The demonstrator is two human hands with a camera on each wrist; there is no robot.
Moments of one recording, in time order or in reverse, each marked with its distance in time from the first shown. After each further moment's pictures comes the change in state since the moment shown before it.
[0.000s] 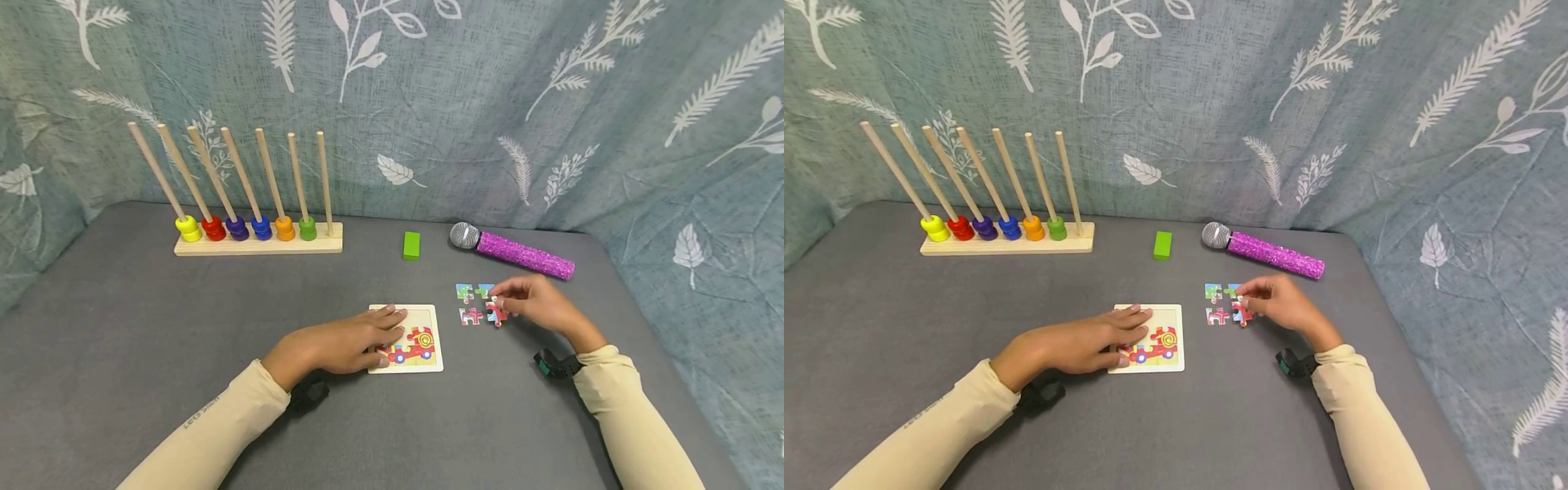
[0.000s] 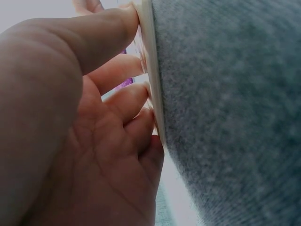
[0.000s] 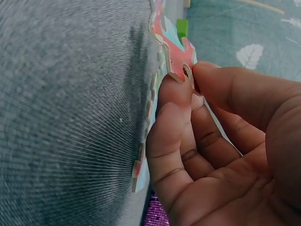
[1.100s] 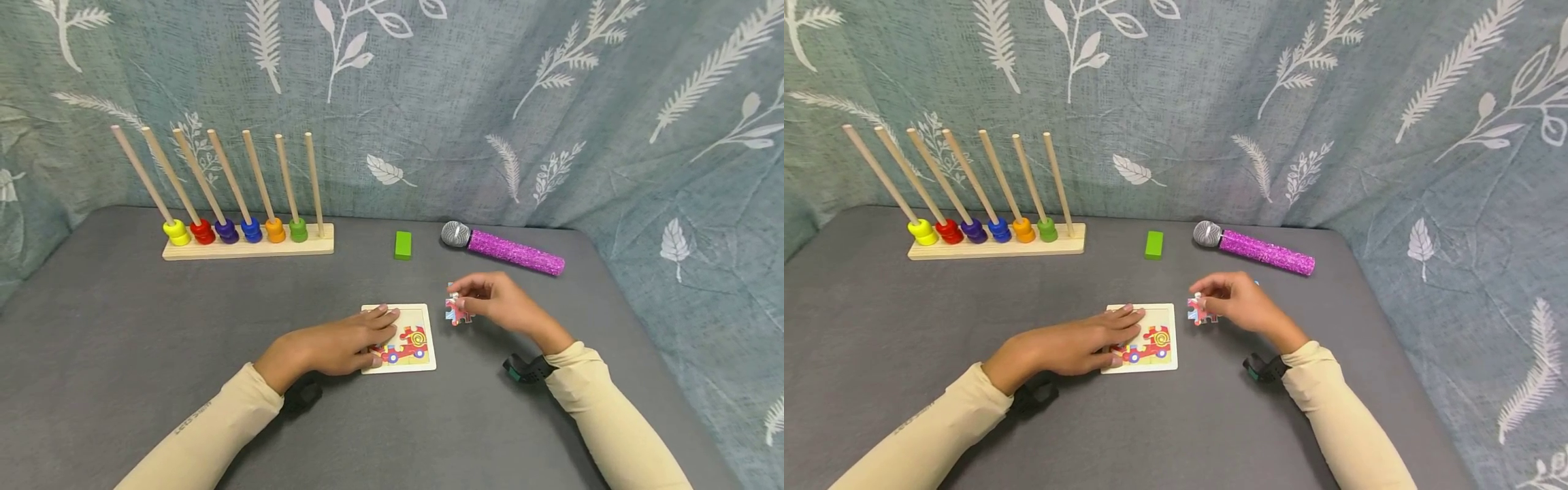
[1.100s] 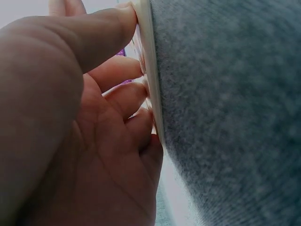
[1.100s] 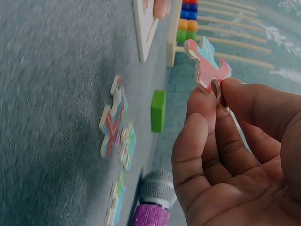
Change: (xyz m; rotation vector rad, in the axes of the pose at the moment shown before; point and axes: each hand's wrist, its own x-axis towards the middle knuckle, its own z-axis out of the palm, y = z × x) left_hand 0.003 -0.001 0.002 -0.001 0.023 0.039; right_hand 0.008 -0.040 0.036 0.147 -0.029 -0.091
